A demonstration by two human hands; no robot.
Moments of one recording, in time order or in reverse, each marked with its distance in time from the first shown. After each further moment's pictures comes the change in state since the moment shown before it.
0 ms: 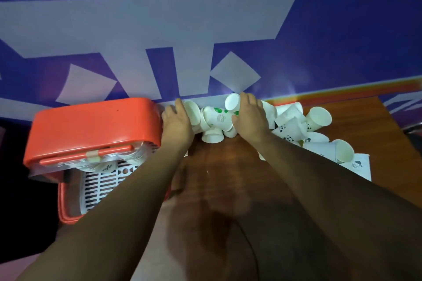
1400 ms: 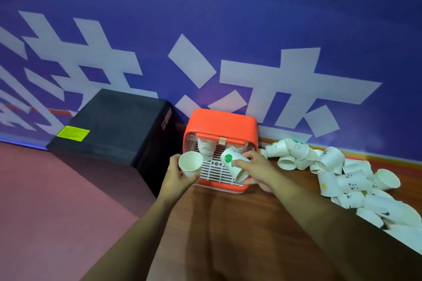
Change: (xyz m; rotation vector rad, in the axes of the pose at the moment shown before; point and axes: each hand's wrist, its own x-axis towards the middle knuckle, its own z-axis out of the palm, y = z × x) left_hand -0.247 -0.199 -0.155 -0.765 0.231 -0.320; right_hand -0.168 -0.220 -0.038 0.792 -0.724 0.219
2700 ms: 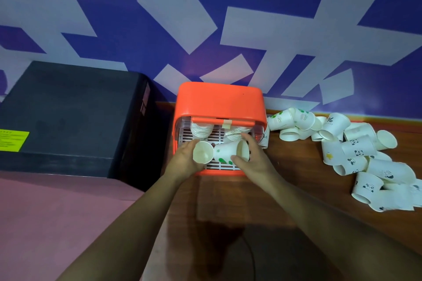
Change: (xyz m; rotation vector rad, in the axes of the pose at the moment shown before) left_hand 0.108 -0.067 0.035 0.467 -0.421 0.053; right_hand 0.039 0.043 0.048 -0.207 0.205 -0.123
